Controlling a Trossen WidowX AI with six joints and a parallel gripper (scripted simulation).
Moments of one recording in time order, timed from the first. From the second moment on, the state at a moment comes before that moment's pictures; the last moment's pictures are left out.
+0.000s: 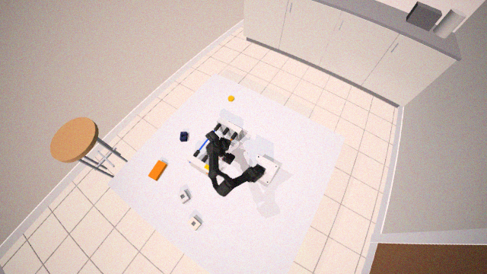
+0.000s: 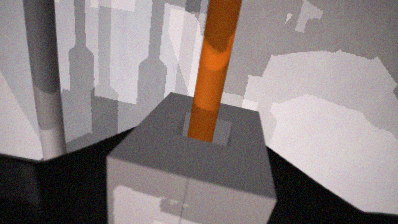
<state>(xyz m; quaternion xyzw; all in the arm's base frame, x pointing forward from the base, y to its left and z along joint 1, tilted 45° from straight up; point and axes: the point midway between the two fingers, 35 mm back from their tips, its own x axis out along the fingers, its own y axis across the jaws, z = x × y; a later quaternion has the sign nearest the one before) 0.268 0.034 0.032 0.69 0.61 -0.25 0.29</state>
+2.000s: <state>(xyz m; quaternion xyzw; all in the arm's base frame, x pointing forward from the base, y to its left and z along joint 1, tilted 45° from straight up) 0.269 0.034 0.031 0.69 0.61 -0.25 0.29</state>
